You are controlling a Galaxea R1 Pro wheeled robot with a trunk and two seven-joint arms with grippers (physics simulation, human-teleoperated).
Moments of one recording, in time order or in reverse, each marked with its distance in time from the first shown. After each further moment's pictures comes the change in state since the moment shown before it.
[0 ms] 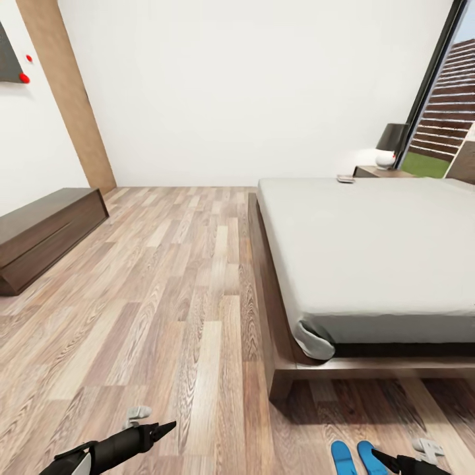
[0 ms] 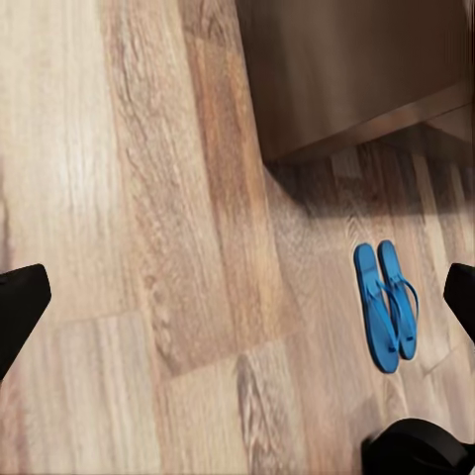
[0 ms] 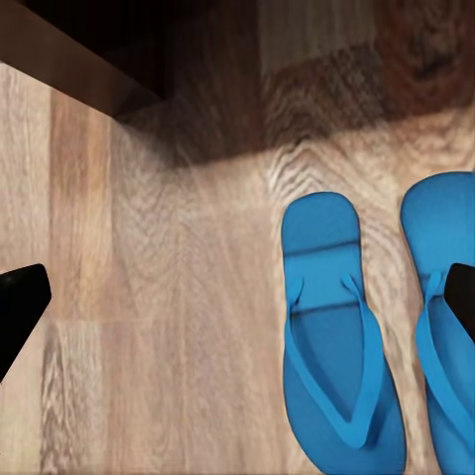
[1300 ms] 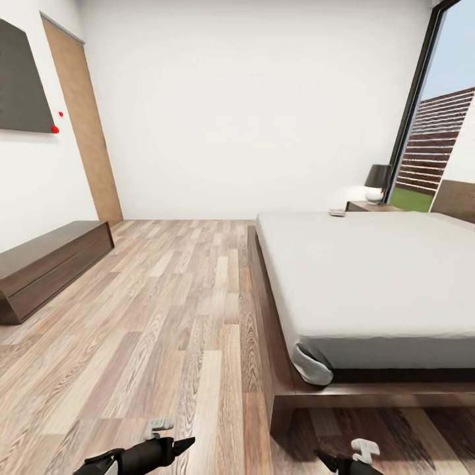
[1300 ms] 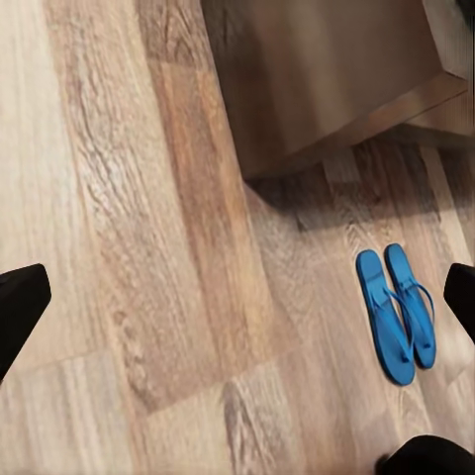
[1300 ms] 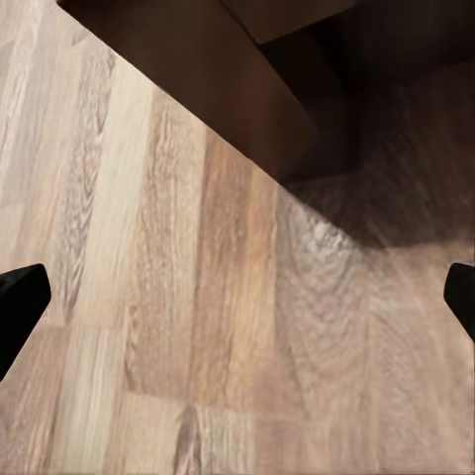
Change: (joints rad) left arm 0.000 -0.100 -0.035 0.041 -0.067 -0.003 0.170; right arm 0.000 0.242 0.006 0.006 0.008 -0.057 -0.125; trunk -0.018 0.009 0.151
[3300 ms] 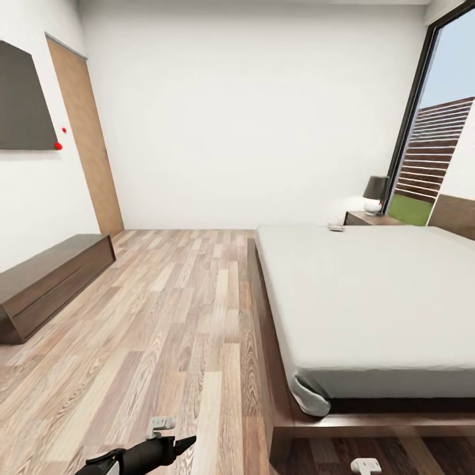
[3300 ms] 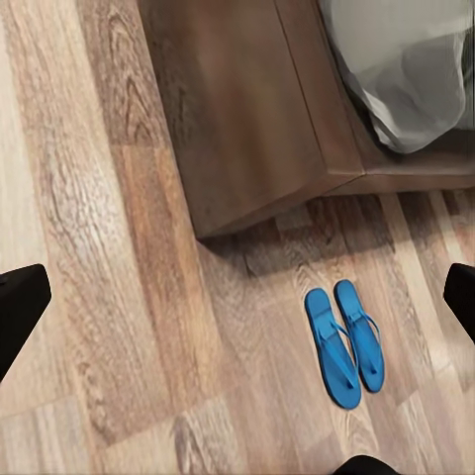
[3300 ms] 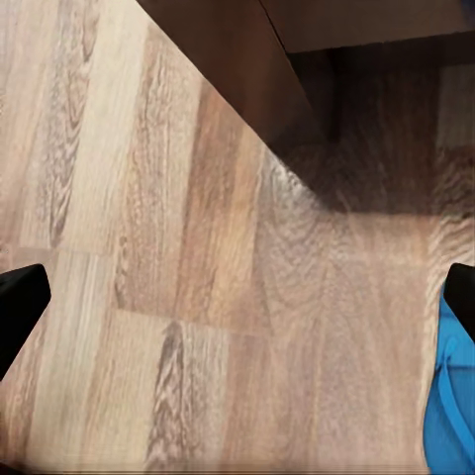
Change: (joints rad) left arm 0.000 -0.006 0.001 0.002 -0.001 -0.030 0.002; right arm 0.000 0.008 0.002 0.058 0.230 -0.004 -0.115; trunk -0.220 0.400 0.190
